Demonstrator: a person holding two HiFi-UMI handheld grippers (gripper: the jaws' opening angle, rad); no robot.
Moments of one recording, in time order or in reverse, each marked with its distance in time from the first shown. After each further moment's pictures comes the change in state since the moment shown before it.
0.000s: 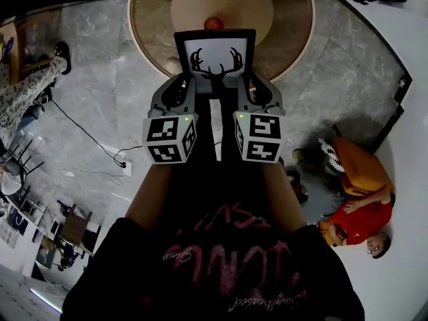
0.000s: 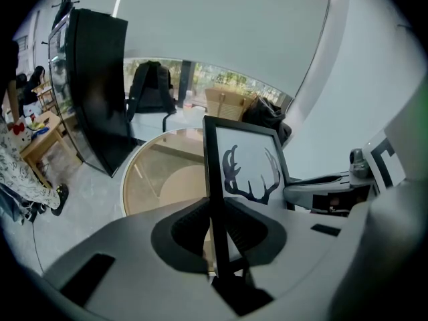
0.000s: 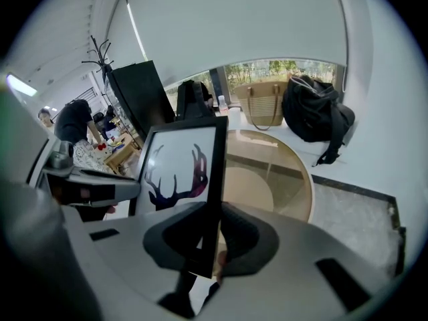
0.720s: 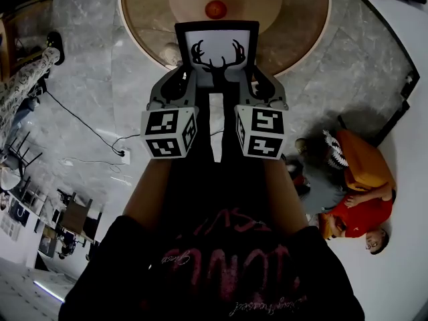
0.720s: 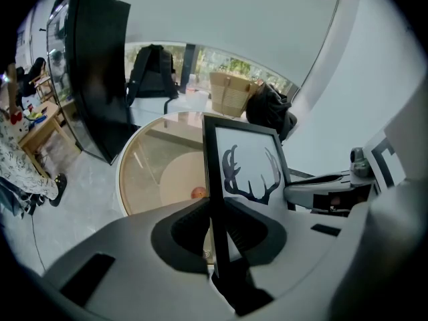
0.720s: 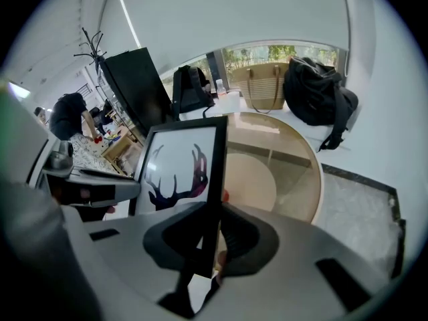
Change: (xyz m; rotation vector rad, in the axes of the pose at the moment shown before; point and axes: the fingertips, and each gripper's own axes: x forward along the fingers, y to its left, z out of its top) left arm 0.032 0.017 -0.044 -0.019 0.076 0.000; right arm 0.037 0.001 -0.043 0.023 0.076 0.000
